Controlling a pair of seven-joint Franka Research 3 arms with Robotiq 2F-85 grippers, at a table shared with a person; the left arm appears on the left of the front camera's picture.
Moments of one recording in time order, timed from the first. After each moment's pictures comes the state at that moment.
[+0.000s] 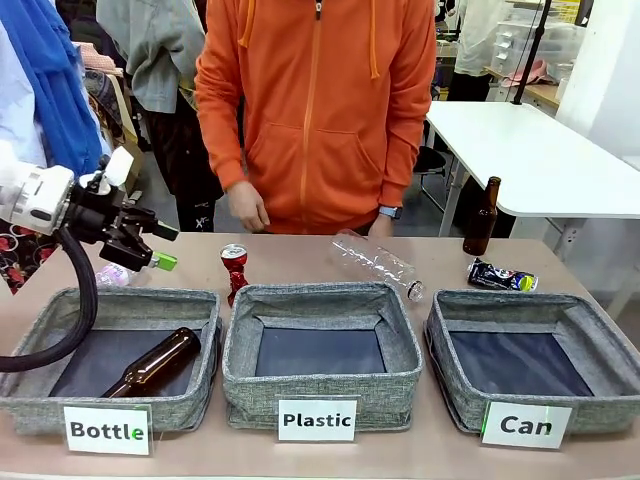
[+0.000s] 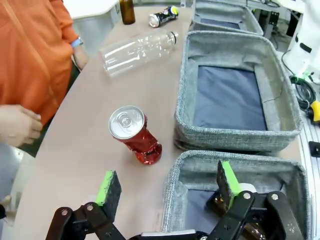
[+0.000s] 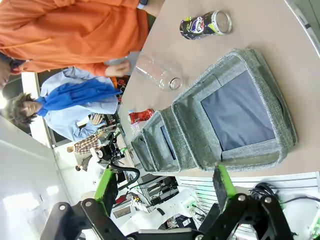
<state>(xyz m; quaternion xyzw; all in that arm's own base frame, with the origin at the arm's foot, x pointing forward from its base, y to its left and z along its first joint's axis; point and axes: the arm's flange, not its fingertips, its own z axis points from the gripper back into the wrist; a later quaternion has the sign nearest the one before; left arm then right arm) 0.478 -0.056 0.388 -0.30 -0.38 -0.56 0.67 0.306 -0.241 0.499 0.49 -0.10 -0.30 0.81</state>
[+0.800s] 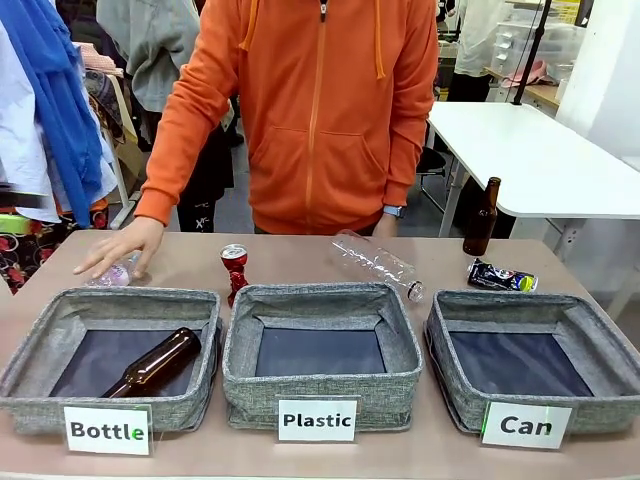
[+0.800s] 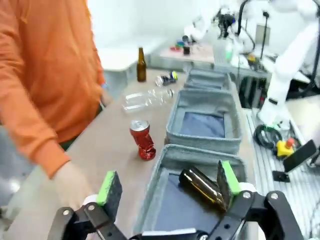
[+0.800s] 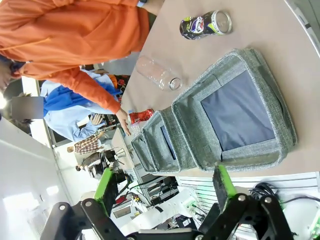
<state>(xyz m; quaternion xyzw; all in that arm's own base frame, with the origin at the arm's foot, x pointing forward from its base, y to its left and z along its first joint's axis) 0.394 0.163 0.441 -0.40 -0.49 -0.45 0.63 0.306 -0.241 0.499 0.49 -0.10 -0.30 0.81</state>
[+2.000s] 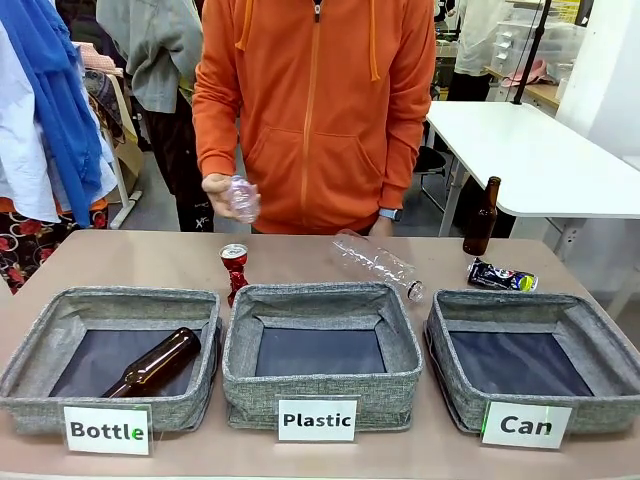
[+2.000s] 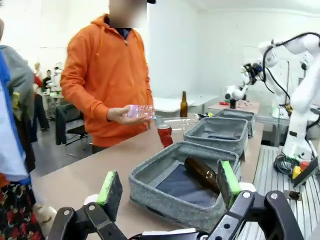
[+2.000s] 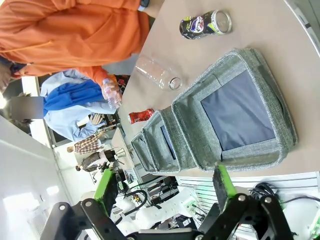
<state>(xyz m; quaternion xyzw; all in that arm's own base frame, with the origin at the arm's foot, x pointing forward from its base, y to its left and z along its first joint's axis) 0.212 0.297 0.346 -0.37 -0.64 -0.32 0.59 0.305 -0.241 0.499 0.49 -0.10 -0.30 0.81</state>
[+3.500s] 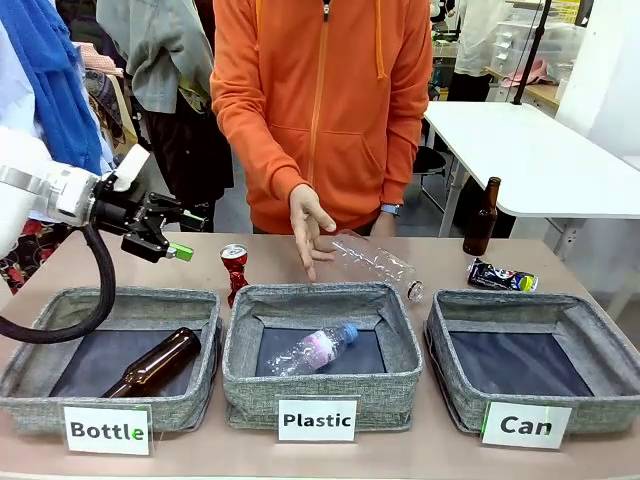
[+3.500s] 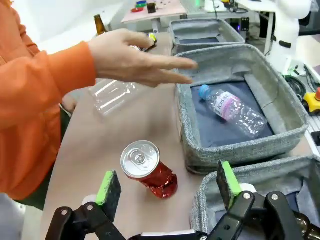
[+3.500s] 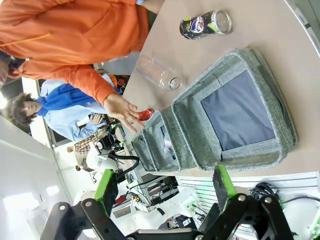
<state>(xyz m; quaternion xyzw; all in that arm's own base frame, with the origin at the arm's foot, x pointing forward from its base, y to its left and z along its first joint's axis) 0.531 -0.071 0.369 -0.35 -0.41 -0.62 0.57 0.305 -0.241 0.499 0.49 -0.10 -0.30 0.81</state>
